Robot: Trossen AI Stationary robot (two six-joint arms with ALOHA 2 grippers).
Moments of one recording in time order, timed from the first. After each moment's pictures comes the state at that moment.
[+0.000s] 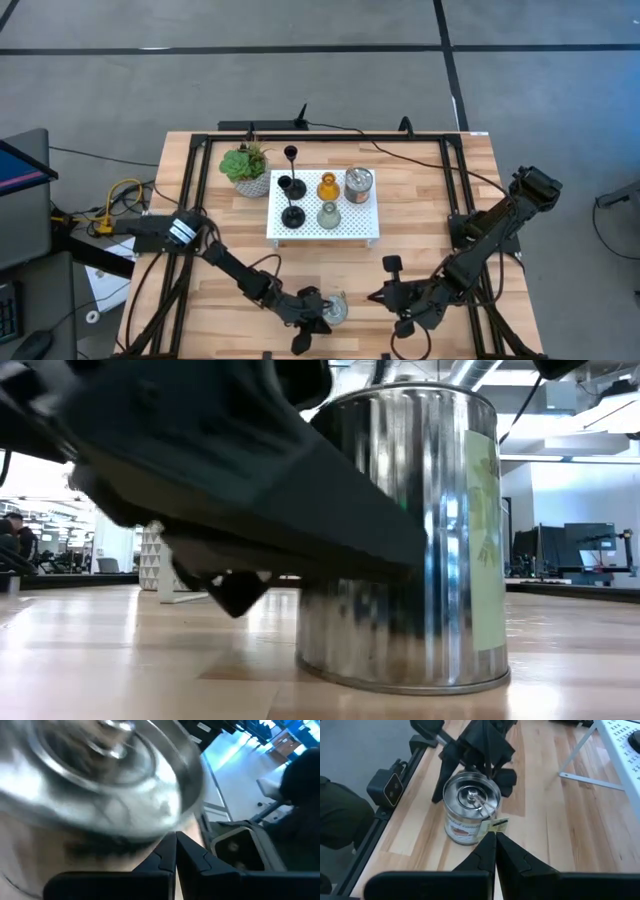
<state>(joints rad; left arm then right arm) -0.63 1.95 1.03 0.66 -0.11 -0.60 0.81 1.50 0.97 -0.26 0.58 0.34</state>
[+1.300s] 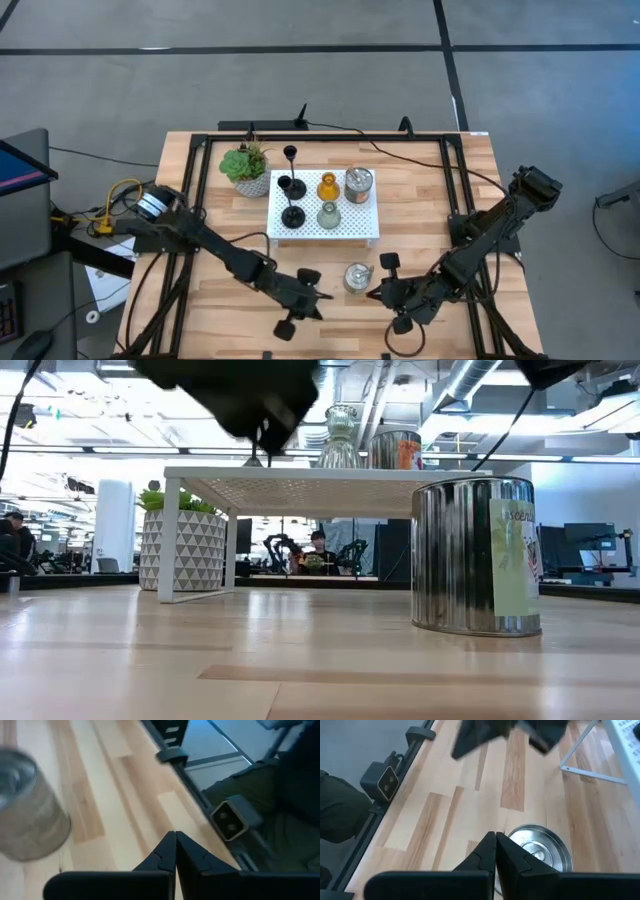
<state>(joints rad) -0.56 1.66 1.05 0.22 0.01 -0.10 0.78 1.50 0.97 -0.29 0.55 0.33</state>
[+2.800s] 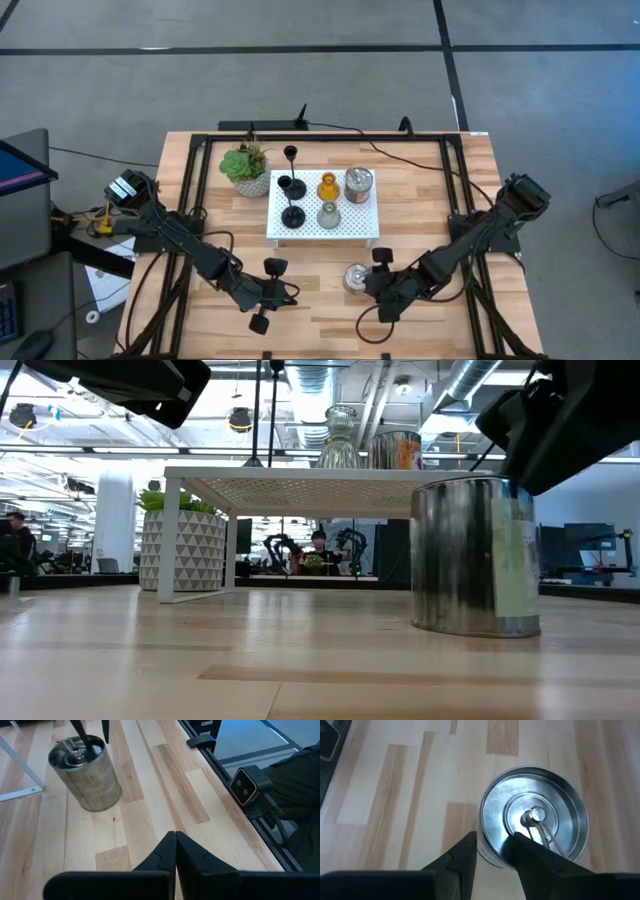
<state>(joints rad) -0.71 1.37 0.82 0.13 -0.35 -0.12 0.66 1.64 0.98 -0.41 0.38 0.46</state>
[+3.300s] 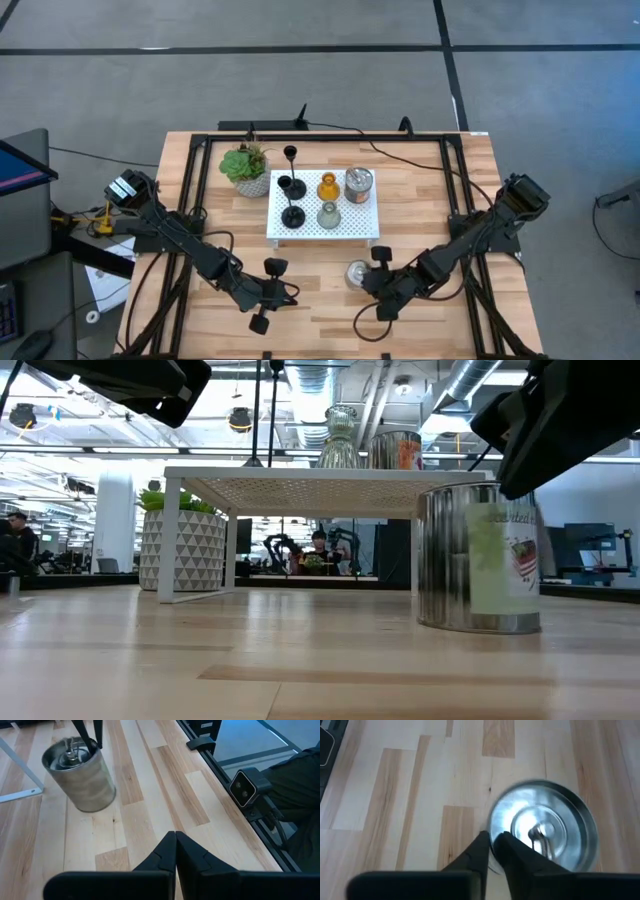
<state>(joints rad) -0.71 1.37 0.82 0.14 -0.35 -0.12 0.65 1.65 0.98 -0.41 0.37 0.47</state>
